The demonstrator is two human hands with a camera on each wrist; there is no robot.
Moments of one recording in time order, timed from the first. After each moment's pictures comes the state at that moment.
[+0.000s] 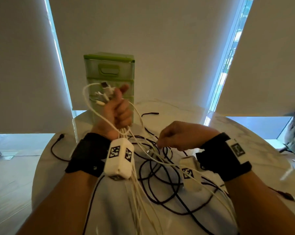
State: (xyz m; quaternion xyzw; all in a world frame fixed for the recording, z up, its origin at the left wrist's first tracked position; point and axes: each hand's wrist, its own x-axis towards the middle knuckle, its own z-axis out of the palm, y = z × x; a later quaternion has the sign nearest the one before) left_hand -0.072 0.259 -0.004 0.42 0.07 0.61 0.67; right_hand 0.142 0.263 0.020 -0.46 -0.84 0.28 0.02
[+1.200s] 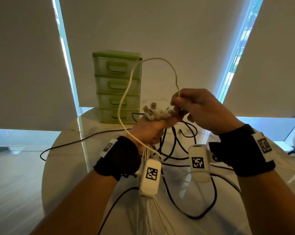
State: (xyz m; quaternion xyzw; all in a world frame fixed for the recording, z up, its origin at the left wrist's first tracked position) left_hand -0.012 0.246 -0.020 0.55 0.40 0.50 0.54; right_hand 0.143 0.253 0.052 -0.37 -0.82 0.25 0.36
